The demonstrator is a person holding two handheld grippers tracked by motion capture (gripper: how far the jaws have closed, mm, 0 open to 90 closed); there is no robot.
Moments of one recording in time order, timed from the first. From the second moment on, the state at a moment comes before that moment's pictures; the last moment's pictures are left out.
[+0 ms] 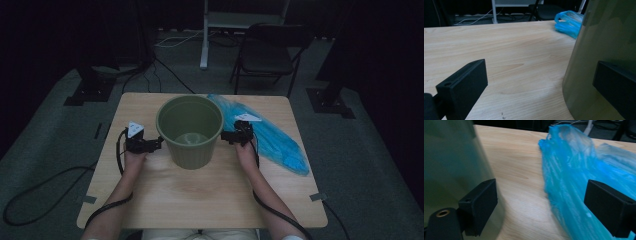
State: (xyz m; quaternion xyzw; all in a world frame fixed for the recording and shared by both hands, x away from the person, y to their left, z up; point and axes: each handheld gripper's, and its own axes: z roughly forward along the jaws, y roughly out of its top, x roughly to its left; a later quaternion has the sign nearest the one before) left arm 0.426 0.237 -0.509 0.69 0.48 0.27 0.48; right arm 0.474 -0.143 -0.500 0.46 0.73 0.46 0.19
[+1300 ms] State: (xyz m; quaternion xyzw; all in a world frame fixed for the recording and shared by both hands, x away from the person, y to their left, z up) left arm 0.342 0.218 -0.504 0.72 0.44 0.23 0.47; right arm 0.391 -0.170 -0.502 0.43 0.75 0.47 0.18
